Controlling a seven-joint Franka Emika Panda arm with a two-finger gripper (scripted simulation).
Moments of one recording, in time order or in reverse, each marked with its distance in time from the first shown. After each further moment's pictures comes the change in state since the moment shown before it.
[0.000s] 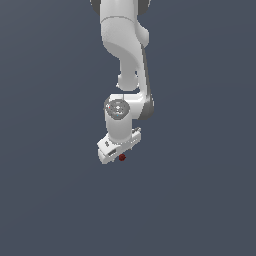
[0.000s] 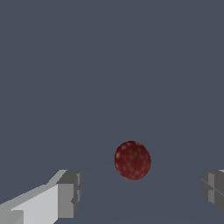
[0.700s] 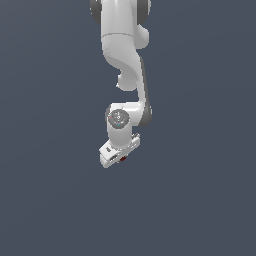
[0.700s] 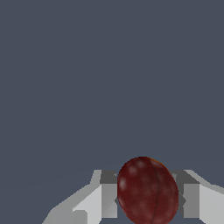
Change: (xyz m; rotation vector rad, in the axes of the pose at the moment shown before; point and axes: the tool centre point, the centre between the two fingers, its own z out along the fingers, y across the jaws) arm 0.000 0.000 0.042 0.001 -0.001 -0.004
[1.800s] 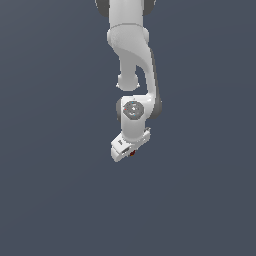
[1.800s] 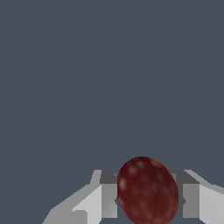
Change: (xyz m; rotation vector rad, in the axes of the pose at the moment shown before) arm 0.012 -0.050 -0.018 0.000 -0.001 0.001
